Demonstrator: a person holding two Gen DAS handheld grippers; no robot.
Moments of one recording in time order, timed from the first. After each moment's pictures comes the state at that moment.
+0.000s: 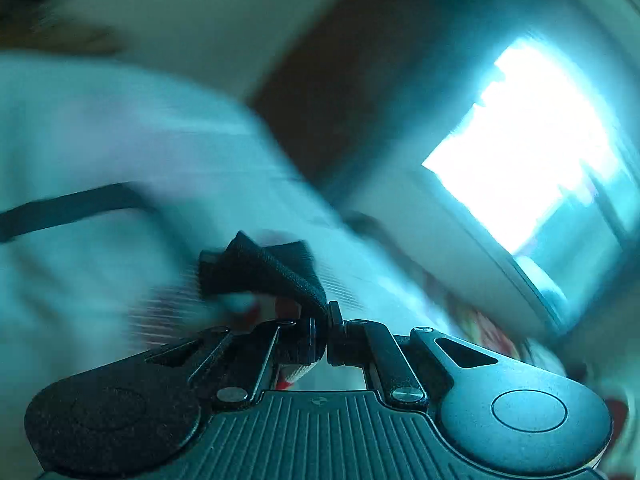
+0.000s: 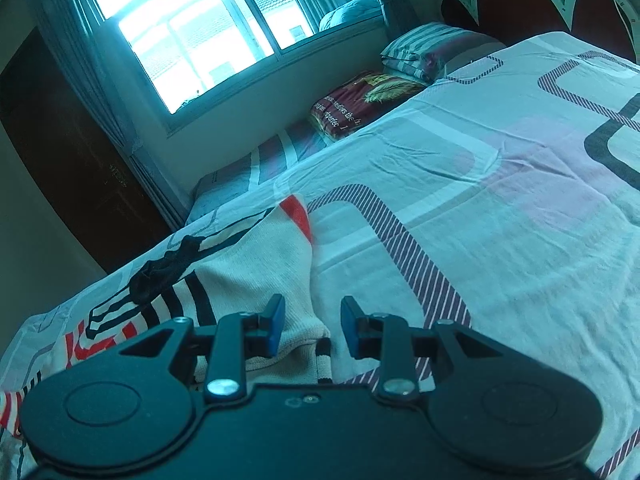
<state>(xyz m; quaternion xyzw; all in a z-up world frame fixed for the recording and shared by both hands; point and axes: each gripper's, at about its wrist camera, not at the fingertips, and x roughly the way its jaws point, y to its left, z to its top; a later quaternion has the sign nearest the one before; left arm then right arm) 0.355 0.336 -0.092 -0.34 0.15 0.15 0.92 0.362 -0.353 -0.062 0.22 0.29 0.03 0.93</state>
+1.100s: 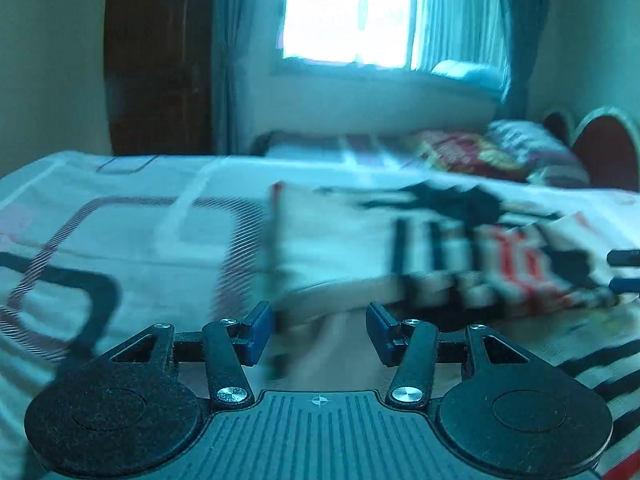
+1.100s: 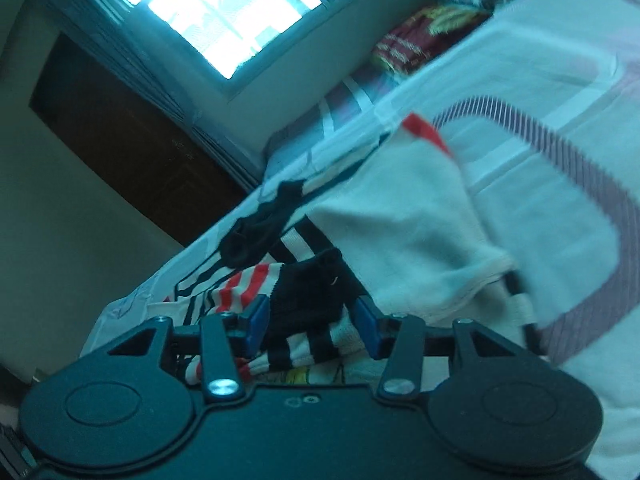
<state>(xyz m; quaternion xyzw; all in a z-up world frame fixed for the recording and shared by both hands) 0.378 0.157 -0.093 -0.03 0.29 0.05 0.96 0.420 -0.270 -0.092 0.31 0.35 0.14 0.87</state>
